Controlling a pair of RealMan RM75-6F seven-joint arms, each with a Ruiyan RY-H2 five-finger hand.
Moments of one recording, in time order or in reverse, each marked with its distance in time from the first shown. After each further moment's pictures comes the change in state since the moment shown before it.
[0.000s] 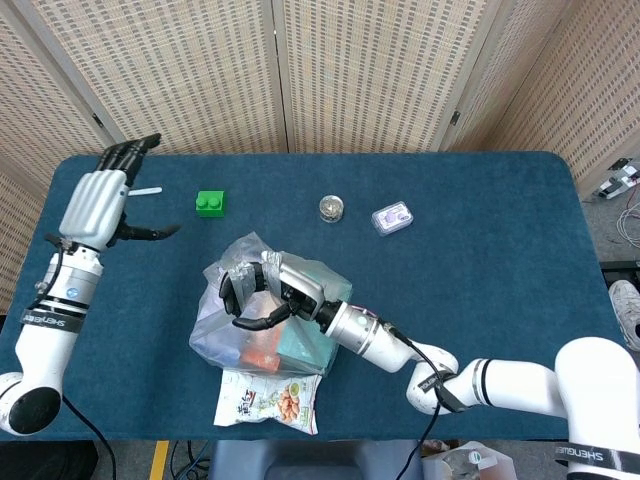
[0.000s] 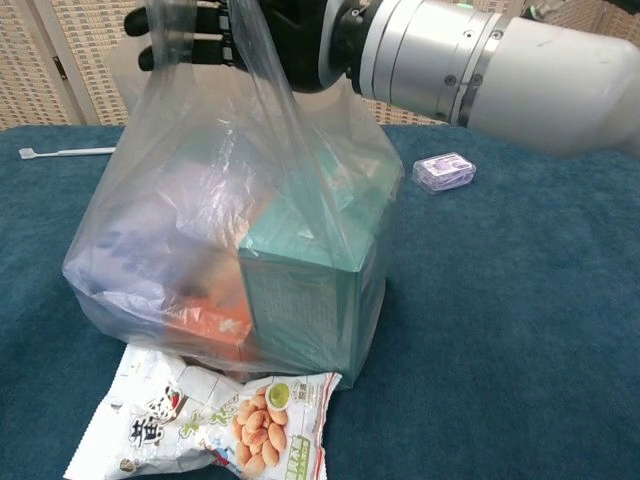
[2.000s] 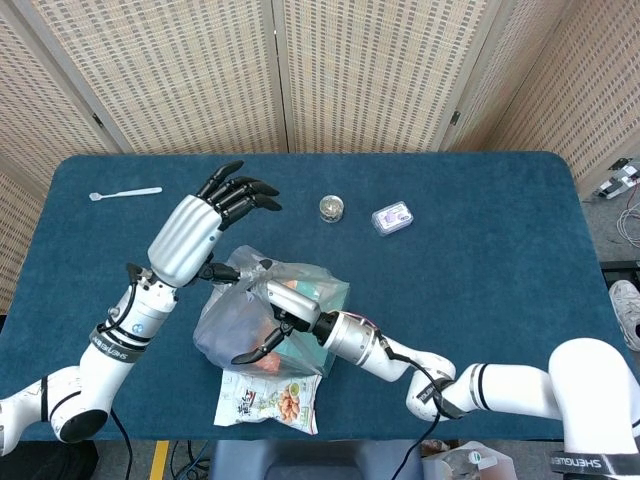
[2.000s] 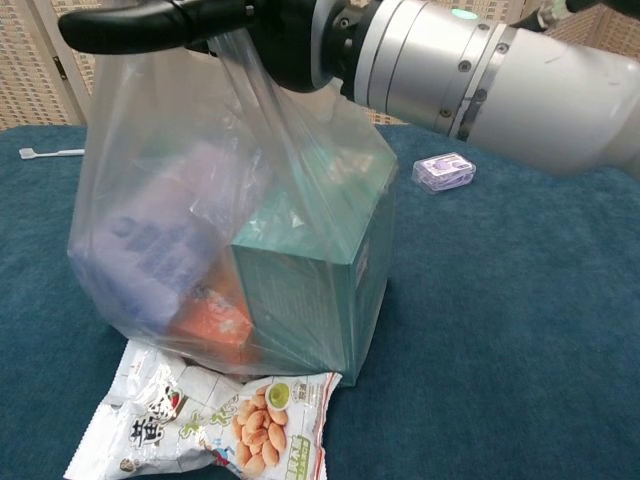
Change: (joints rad) left arm -0.061 -0.214 -0.011 -0.013 0.457 0.038 -0.129; right arm 0.000 -0.022 -0.031 -0.009 -0.075 0.069 -0.362
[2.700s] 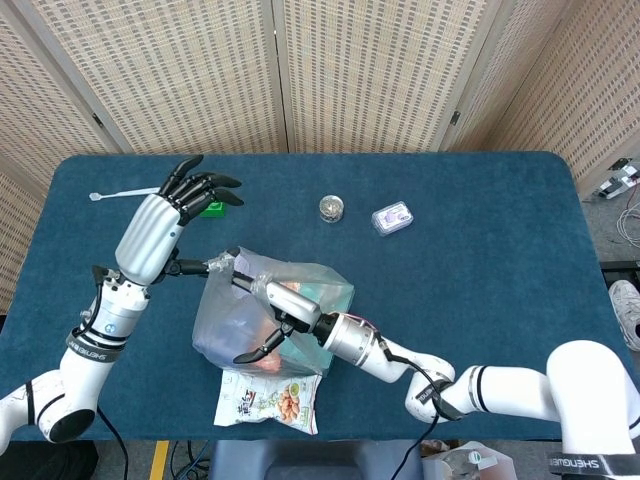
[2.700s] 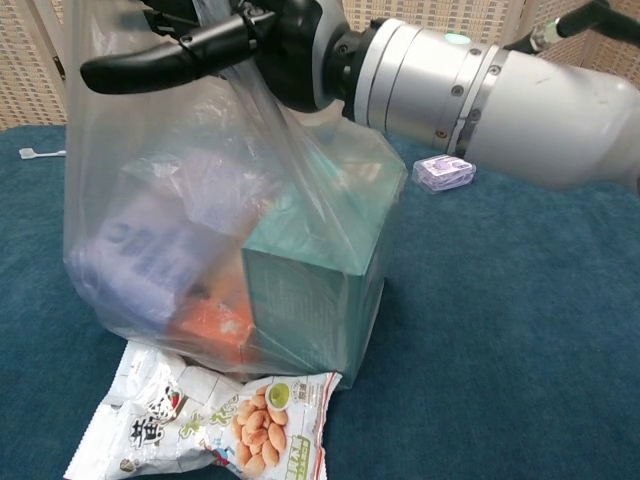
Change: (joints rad) left arm 0.084 -0.004 0.022 0.077 0.077 0.097 -0.113; right arm -0.015 -0.017 -0.002 0.012 0.009 -0.028 -0.053
